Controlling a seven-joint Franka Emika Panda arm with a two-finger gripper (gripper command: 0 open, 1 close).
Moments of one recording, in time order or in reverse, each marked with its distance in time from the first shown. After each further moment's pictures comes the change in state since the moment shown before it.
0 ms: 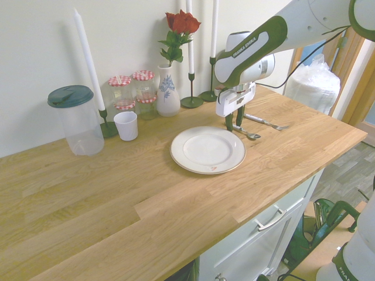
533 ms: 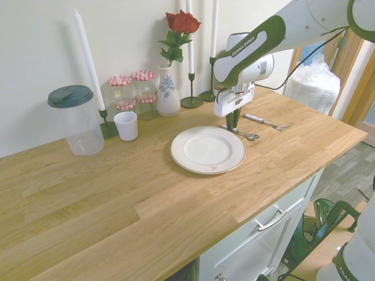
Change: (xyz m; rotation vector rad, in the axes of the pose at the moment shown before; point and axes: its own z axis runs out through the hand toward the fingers) arm 0.000 -0.002 0.000 0.026 -0.006 0.010
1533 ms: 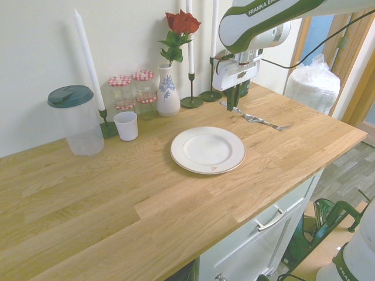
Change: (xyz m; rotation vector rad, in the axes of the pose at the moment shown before) arm -0.068 -0.015 -0.117 0.049 0.055 0.040
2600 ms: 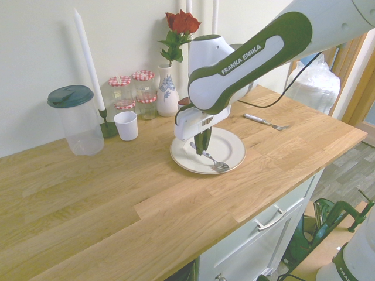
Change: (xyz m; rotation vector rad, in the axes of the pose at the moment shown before) arm -0.122 -0.100 0.092 -0.013 0.011 0.012
